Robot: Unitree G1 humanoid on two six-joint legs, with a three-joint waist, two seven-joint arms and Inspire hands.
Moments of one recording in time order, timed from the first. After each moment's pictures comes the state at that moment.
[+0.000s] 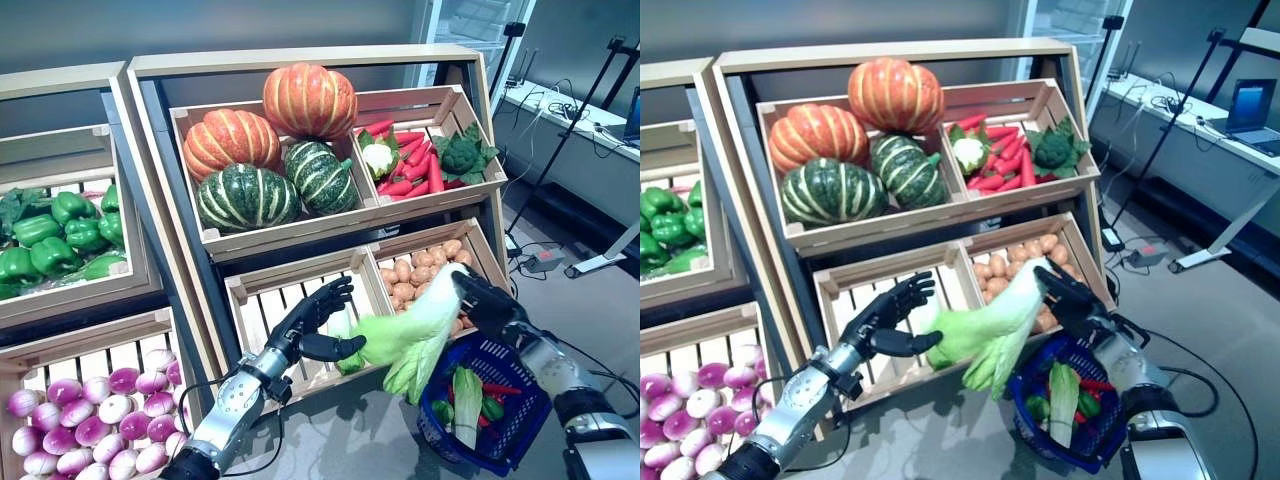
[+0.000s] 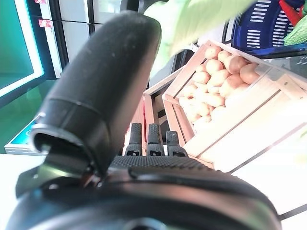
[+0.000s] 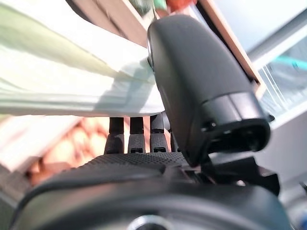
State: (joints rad) left arm -0.08 0.45 -0.45 0.30 -0.49 -0.35 -0.18; right arm -0.38 -0.60 0.00 0.88 1.10 0.19 0.27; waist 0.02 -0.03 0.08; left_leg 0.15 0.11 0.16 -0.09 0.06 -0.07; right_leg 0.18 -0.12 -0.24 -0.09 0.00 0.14
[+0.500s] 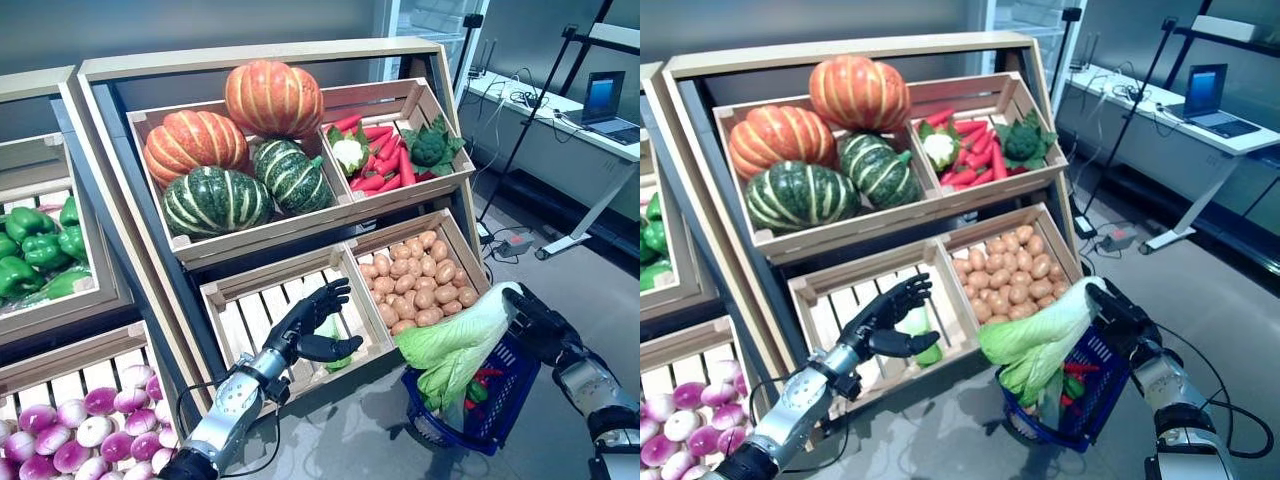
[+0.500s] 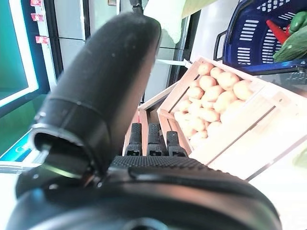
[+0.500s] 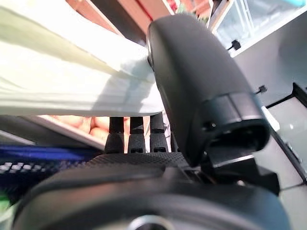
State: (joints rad) left arm -0.08 0.45 -0.46 0.32 -0.49 -0.35 -0.18; right arm -0.31 -0.64 -0.08 0.94 1.10 0.14 0.17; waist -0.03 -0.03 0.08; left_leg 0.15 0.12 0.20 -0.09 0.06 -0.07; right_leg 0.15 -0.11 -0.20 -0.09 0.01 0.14
